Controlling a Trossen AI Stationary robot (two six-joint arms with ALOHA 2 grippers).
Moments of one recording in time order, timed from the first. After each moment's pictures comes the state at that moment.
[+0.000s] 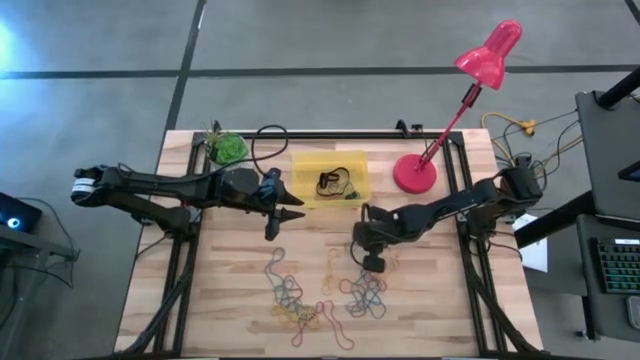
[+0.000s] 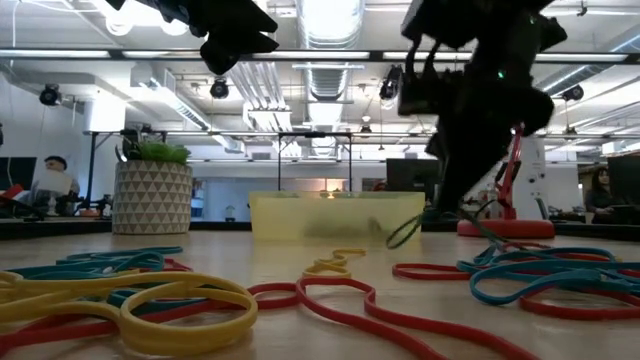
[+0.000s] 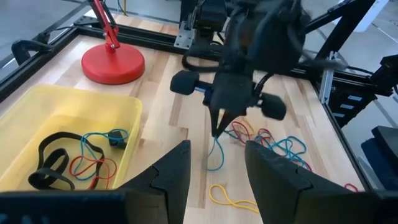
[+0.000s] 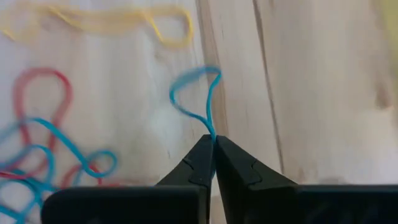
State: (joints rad) left arm 0.00 1.12 0.86 -0.11 0.01 -0.21; right arm 0.19 1.64 0.94 -0.45 0.10 0.34
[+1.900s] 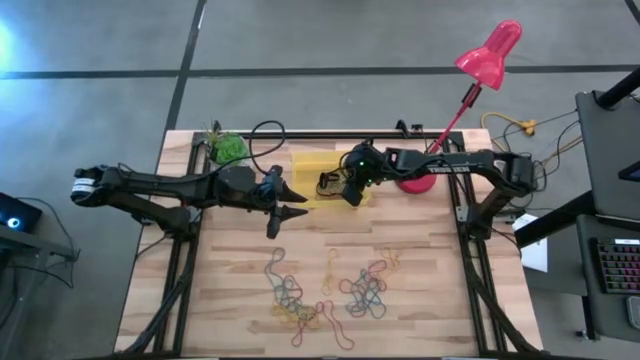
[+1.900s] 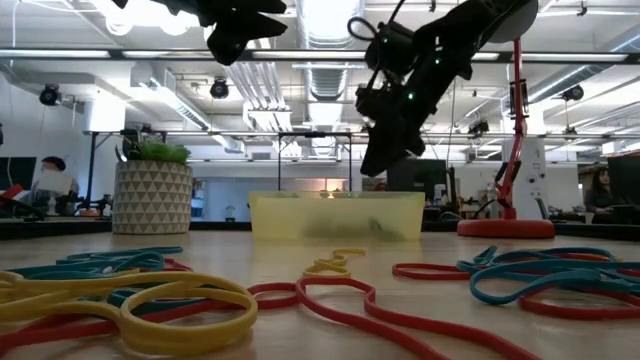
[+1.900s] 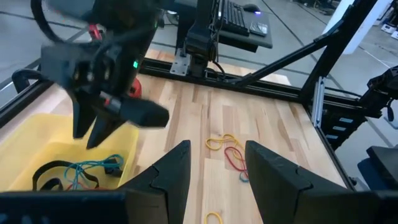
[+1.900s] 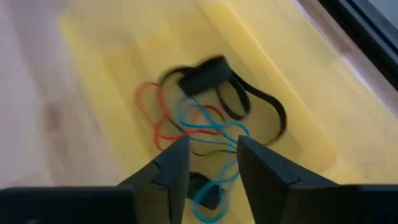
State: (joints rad) left arm 0.00 1.12 0.86 -0.01 0.01 -0.20; right arm -0.31 1.65 1.08 -0.33 0.05 0.18
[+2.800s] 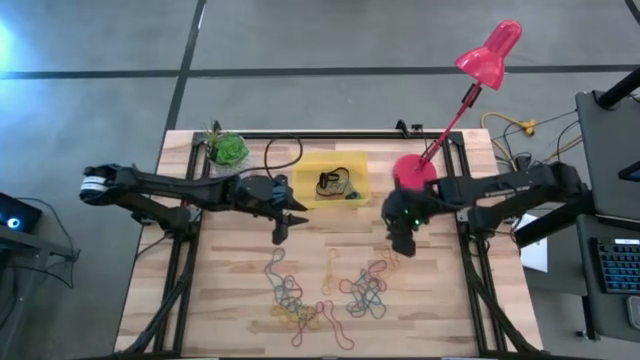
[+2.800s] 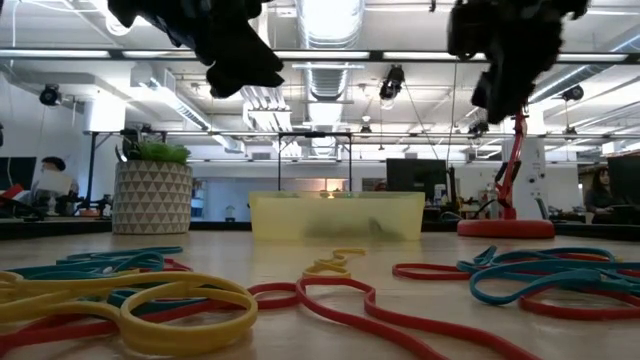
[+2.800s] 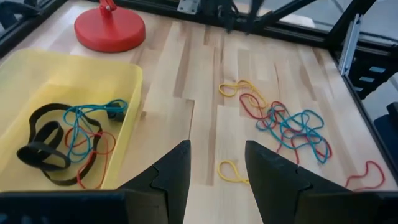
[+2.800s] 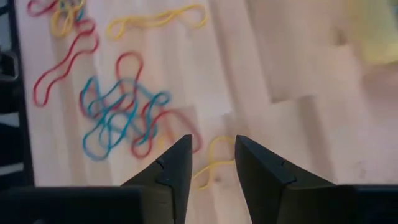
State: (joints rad) left arm 0.00 1.22 0.84 -0.11 0.01 -0.20; right arm 0.08 1.22 0.92 -0.77 -0.15 0.40
